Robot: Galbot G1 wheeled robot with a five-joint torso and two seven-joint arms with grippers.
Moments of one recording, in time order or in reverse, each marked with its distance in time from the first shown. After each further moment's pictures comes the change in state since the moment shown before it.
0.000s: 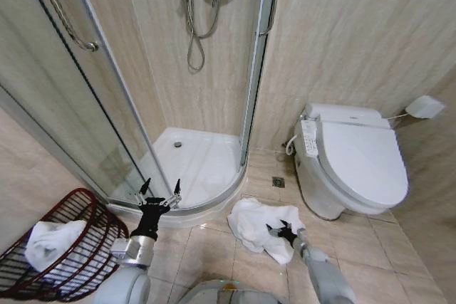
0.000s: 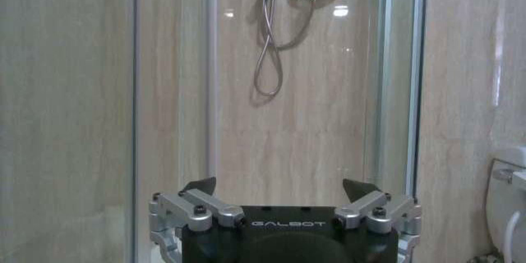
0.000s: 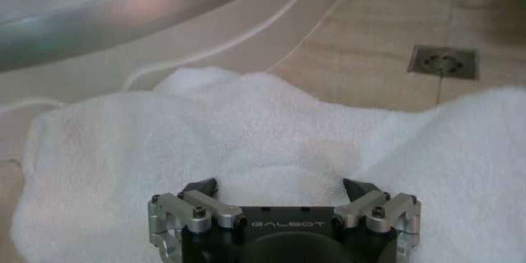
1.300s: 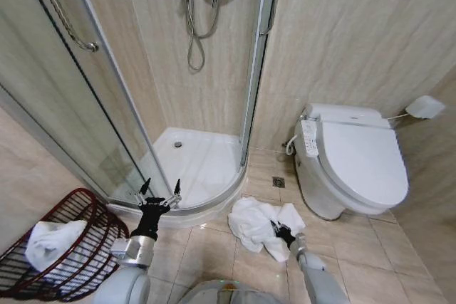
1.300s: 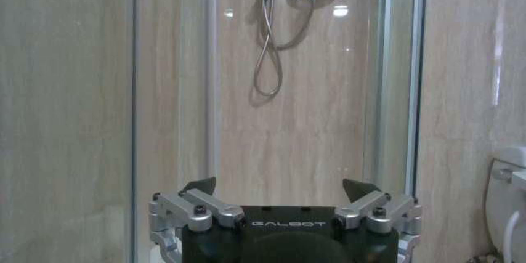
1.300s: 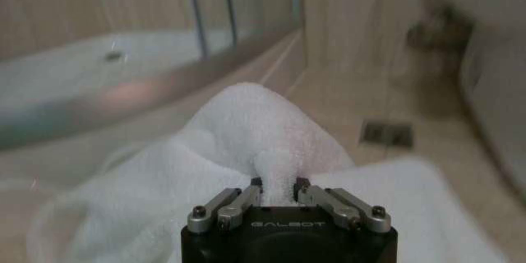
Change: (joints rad) left arm 0.000 0.000 0.000 0.000 0.000 0.000 0.000; right arm -0.198 0.025 0.043 0.351 0.159 0.088 0.075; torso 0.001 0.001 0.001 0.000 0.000
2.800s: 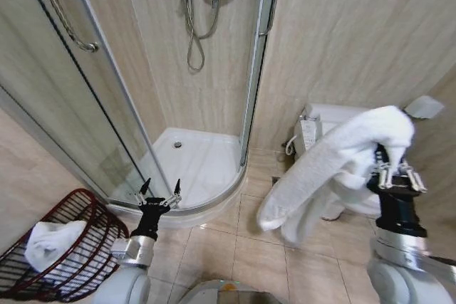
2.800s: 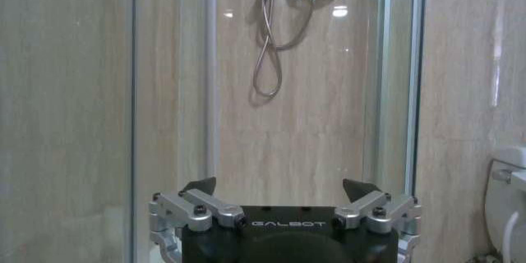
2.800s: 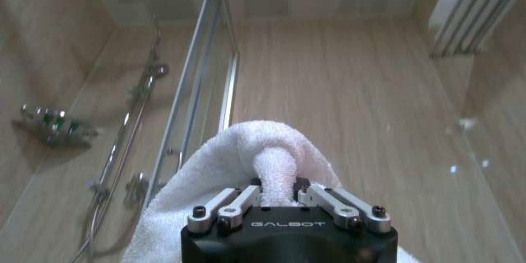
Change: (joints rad) left arm 0.000 0.000 0.000 0.000 0.000 0.000 0.000; right arm -0.567 0.031 0.259 1.637 0.344 0.013 0.413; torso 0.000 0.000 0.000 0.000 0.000
